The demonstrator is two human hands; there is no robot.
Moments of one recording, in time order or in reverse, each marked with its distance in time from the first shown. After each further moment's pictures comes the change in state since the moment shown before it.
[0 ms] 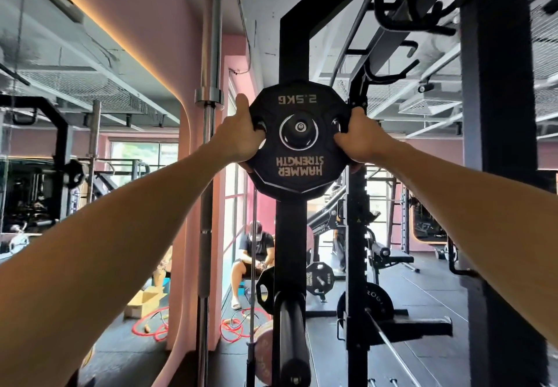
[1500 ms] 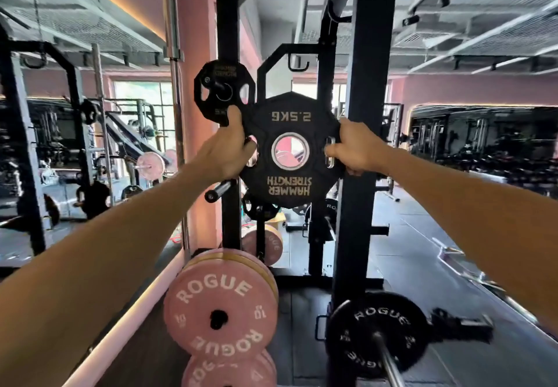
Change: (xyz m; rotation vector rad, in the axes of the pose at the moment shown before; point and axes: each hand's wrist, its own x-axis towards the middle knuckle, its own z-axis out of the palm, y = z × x) left_hand -0.314 0.361 -0.020 0.083 -0.146 0.023; right_hand -0.353 0.116 -0.299 -0.049 -0.321 -0.029
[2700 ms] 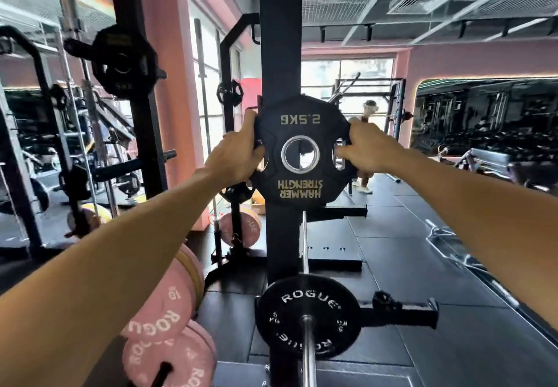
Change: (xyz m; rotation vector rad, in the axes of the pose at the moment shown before) left_hand 0.063 0.257 0.279 -0.011 -0.090 -0.046; right_hand -0.049 0.370 -0.111 -0.100 -0.042 0.016
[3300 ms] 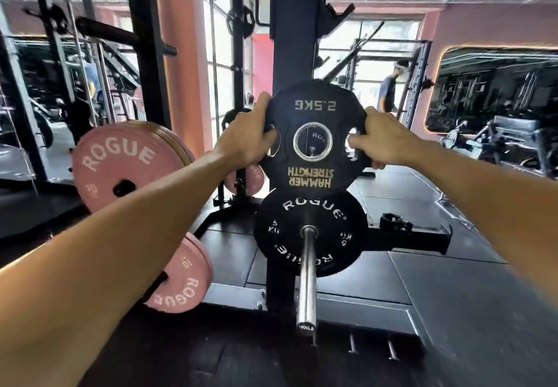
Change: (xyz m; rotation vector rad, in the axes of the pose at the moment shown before) left_hand -0.245 -0.061 0.219 -0.041 0.012 -0.046; right_hand -0.173 0.101 0.266 0.040 -0.041 -0.010
